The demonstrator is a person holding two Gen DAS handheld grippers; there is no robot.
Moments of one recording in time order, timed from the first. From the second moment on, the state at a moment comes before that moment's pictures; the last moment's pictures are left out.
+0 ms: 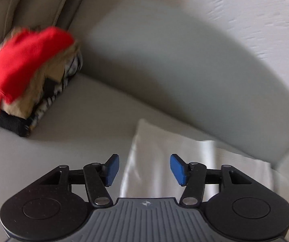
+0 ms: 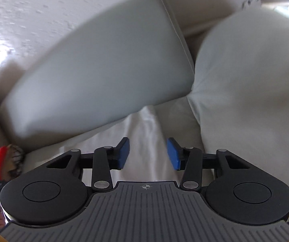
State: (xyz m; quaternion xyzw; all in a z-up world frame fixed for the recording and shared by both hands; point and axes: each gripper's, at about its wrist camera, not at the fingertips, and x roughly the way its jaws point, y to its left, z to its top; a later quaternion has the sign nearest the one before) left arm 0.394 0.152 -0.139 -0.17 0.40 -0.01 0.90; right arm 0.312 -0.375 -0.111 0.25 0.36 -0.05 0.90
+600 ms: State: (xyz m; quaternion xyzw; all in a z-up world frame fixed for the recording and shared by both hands) left arm 0.486 0.119 -0.185 -0.09 0.40 -0.05 0.91; right arm 0.414 -0.371 -0.188 0.21 0.34 -0.01 0.92
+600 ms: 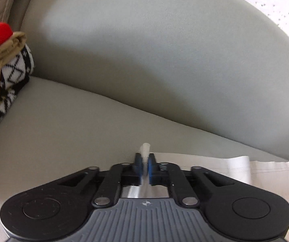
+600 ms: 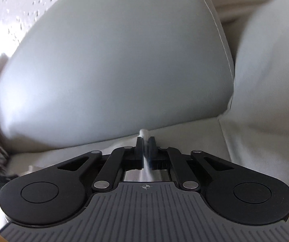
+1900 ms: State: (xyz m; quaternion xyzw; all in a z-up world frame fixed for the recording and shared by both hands) left arm 0.291 0.067 -0.150 -0.02 0.46 -0.06 0.89; right arm 0.253 -0.309 -0.176 0.21 0.39 0.04 0.89
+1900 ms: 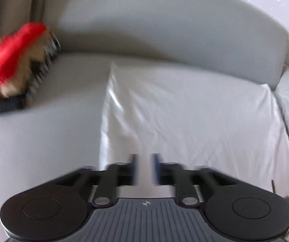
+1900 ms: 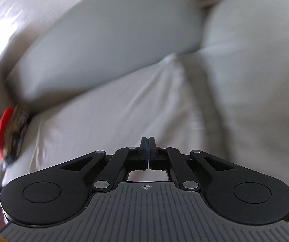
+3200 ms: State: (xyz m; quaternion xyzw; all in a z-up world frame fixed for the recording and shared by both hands) left arm 0.180 0.048 -0.135 0.06 0.48 -0.03 0.87; right arm 0.152 -0.272 -0.179 0.13 0.44 -0.01 0.89
